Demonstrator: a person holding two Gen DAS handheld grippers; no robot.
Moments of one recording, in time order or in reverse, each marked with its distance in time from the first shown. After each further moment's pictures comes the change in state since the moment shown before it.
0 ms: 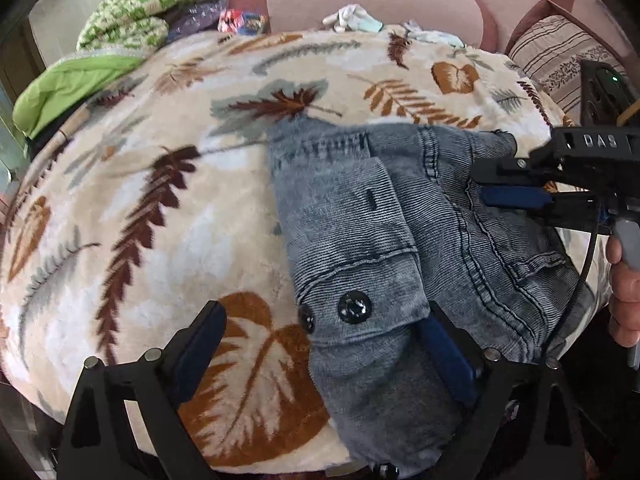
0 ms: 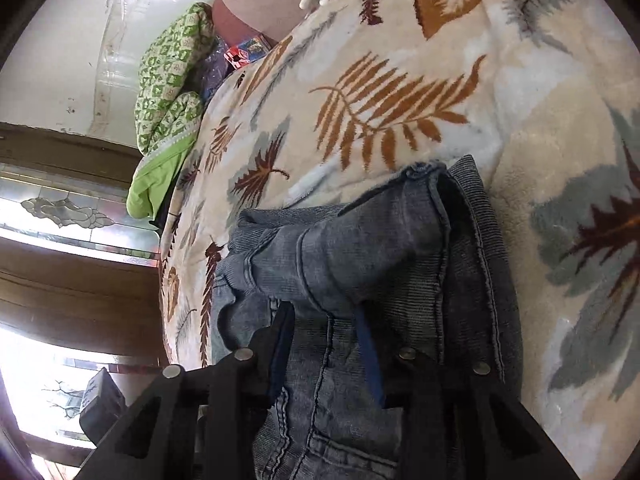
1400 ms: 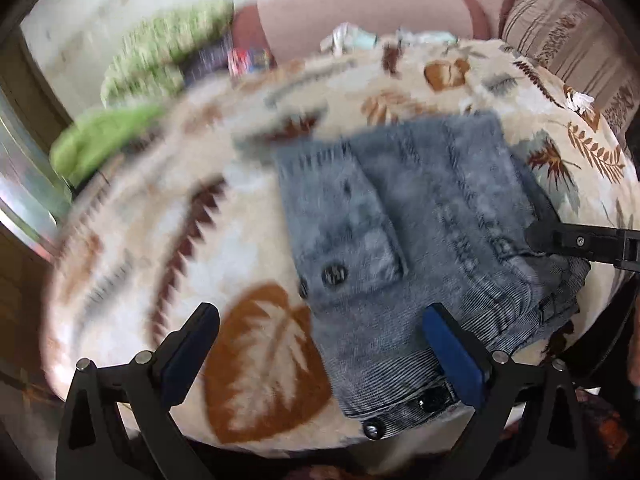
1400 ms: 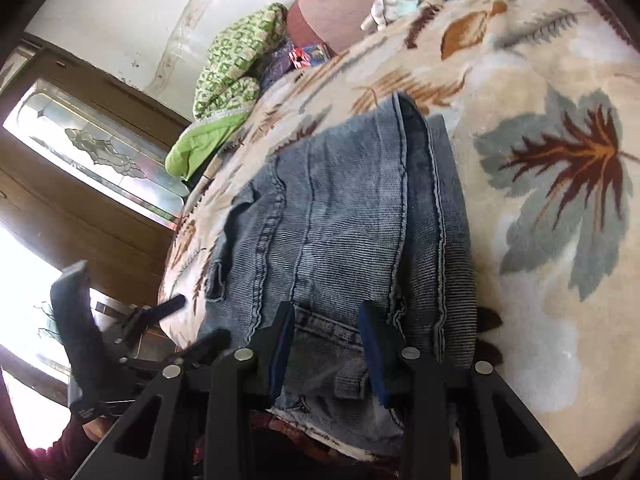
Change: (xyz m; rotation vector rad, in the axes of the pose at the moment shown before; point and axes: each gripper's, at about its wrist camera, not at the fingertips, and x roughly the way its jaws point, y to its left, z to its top) left arm -0.037 -0.041 -0.022 0.138 -0.112 0.204; right arm -0.046 -0.027 -0.085 -0.262 -0.122 0.073
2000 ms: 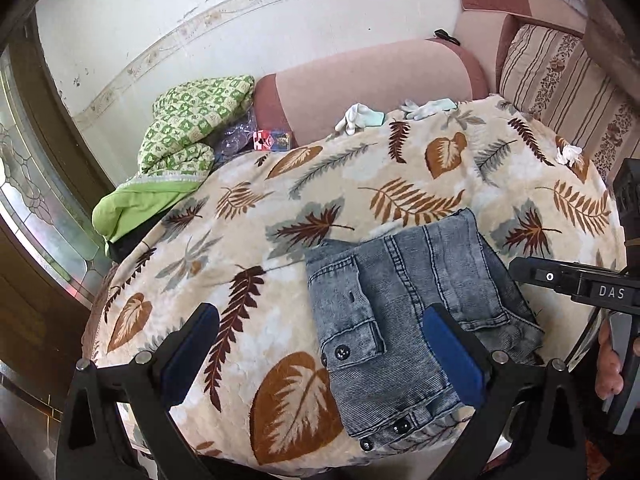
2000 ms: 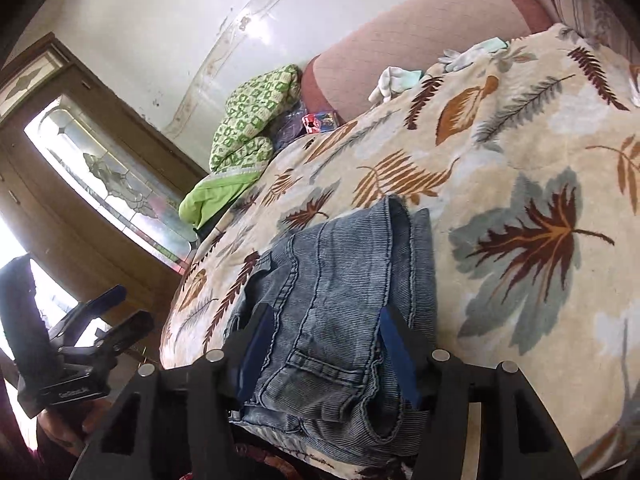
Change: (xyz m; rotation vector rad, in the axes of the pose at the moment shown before) left arm -0.076 -0.001 0.039 0.000 -0.174 0.063; right arm -0.044 0.001 0.015 -0.006 -0.190 -0.004
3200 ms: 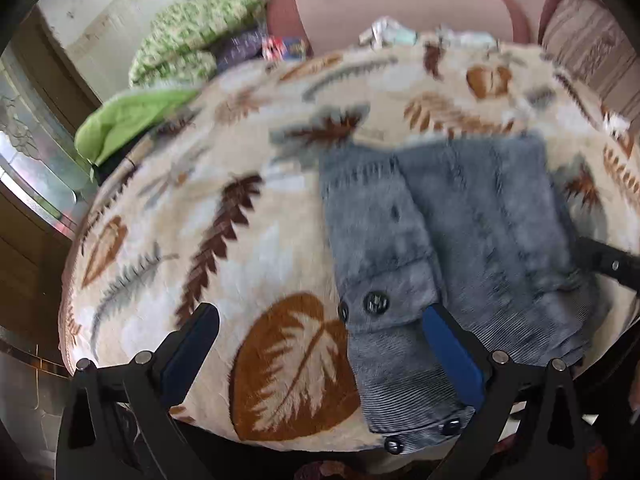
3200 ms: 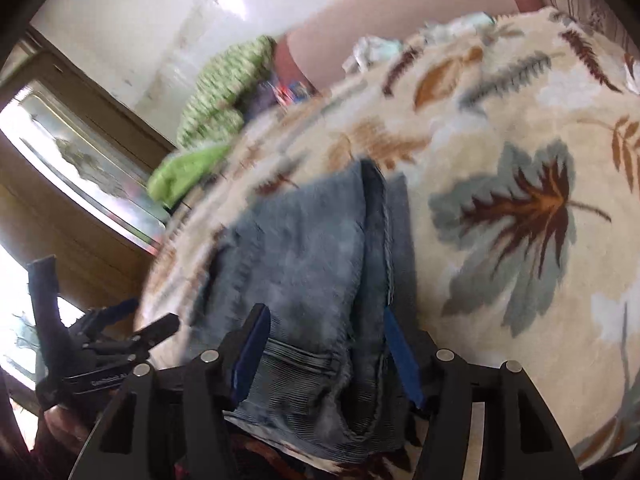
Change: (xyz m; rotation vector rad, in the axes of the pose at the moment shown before) left arm 0.096 0.011 -0.046 -0.071 0.307 0.008; right arm 0.034 -0.008 -0.010 0.009 0.151 -0.149
